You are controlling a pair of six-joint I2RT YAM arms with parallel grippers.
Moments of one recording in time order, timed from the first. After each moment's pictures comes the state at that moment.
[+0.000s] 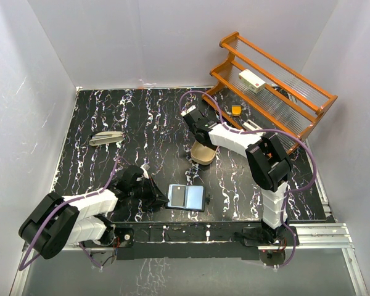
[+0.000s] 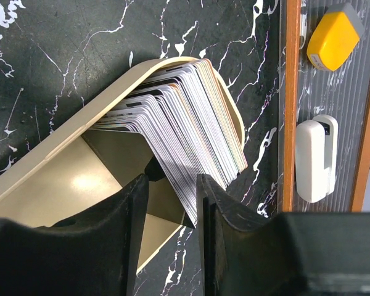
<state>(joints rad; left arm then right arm) -0.60 1.19 0.23 0.11 0.41 -1.07 0.63 1.97 1.44 -0.47 0.52 -0.16</state>
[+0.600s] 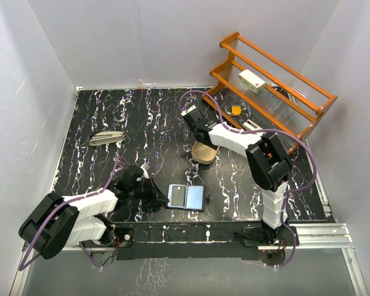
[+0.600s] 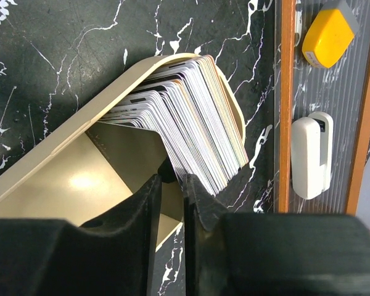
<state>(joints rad) -0.60 1.19 0.23 0.11 0.41 -1.07 0.63 1.97 1.44 -0.48 0.53 -0.16</state>
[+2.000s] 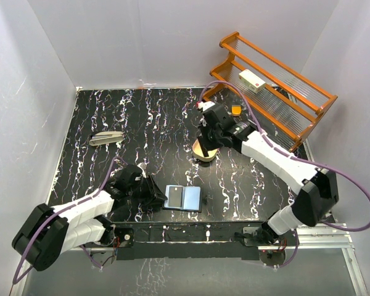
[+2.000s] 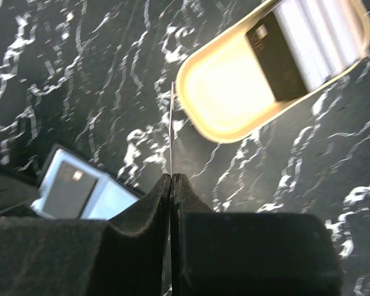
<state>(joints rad) -0.60 1.08 0.27 -0.08 0.35 -1.04 0.66 1.52 1.37 -0.73 0.11 0.21</state>
